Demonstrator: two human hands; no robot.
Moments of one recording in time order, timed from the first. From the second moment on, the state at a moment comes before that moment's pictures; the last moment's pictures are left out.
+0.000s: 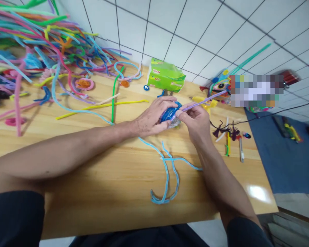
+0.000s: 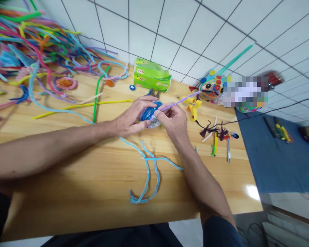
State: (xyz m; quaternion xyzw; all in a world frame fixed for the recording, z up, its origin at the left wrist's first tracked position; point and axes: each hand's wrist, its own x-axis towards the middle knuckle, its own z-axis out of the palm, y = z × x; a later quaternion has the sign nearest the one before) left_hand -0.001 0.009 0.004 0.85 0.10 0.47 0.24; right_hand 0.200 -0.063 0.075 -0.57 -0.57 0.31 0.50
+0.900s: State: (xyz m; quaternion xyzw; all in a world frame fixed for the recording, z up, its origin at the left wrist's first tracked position) left_hand -0.012 0.002 0.017 0.84 0.14 0.44 0.27; right_hand 0.200 -0.060 0.068 -0.54 -0.54 0.37 0.53
